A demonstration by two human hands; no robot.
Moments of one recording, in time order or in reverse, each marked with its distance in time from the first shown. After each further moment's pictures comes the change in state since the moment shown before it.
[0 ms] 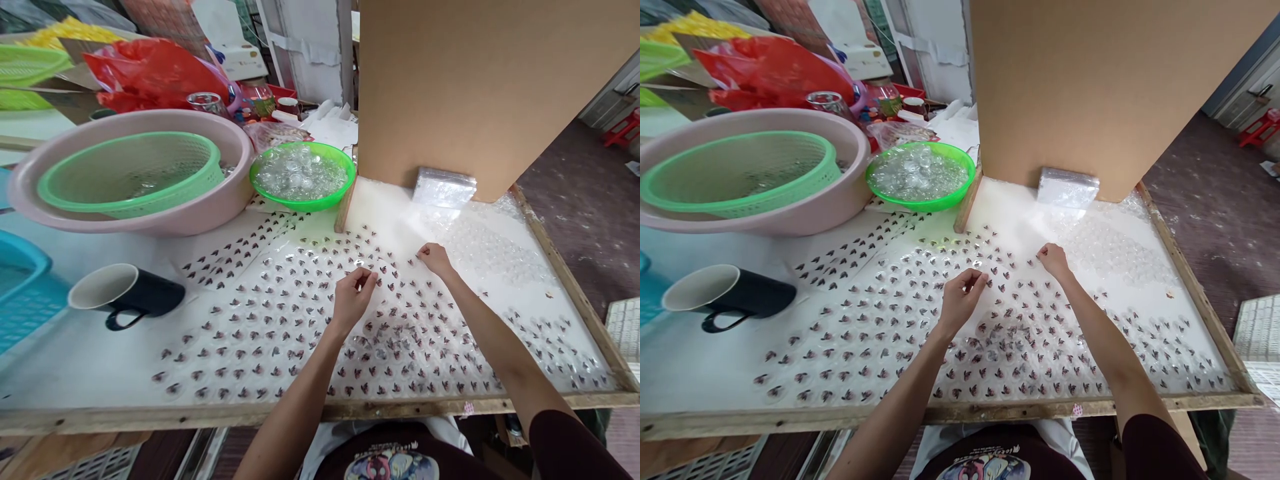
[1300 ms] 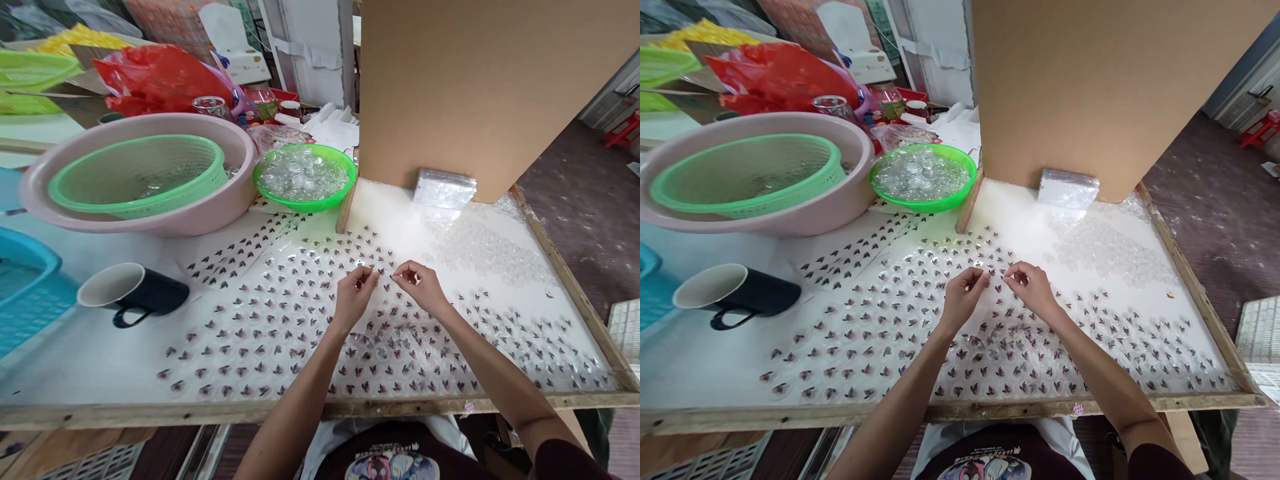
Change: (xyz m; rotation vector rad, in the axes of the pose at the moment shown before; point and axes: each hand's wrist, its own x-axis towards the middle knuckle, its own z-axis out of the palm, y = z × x) left_hand 0.001 -0.002 0.001 -0.079 -0.021 -0.062; right_hand -0.114 -0.065 0.005 0.410 -0.045 -0.436
